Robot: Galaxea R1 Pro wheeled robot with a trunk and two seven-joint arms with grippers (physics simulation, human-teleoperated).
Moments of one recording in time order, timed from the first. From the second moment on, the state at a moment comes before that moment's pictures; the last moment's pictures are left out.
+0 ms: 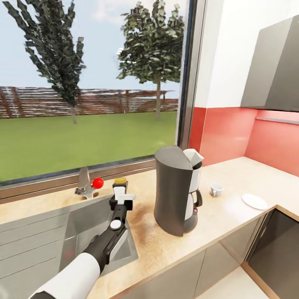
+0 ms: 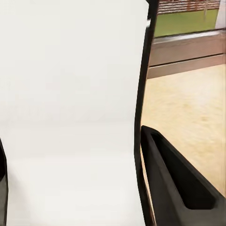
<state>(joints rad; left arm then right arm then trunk) -0.69 -0.14 -0.34 -0.61 0.09 -0.18 0.37 -0.15 0.02 0.18 -0.08 -0.05 -0.15 -0.03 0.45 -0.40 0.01</state>
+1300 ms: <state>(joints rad) -0.68 -0.15 -0.39 -0.57 0.09 -0.18 0.27 -0.15 0.01 0.18 -0.07 -0.04 -0.15 -0.03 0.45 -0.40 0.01</state>
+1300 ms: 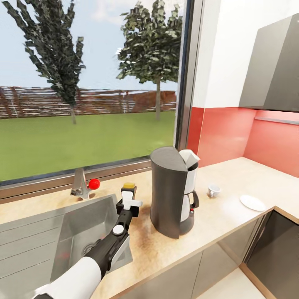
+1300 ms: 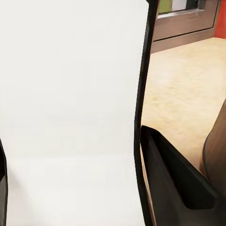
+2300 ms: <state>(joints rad) -0.67 -0.15 -0.43 -0.57 0.09 -0.28 0.27 -0.15 0.01 0.18 -0.07 -0.04 -0.15 -0.03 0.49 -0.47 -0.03</state>
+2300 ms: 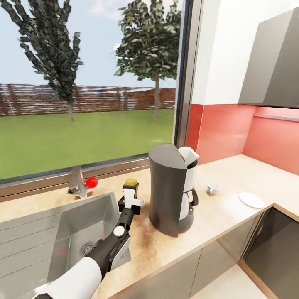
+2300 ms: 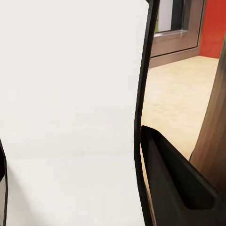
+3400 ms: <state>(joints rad) -0.67 -0.15 -0.43 -0.55 0.09 -0.34 0.27 -0.15 0.01 0.18 -0.07 -0.05 -0.15 -0.03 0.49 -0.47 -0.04</state>
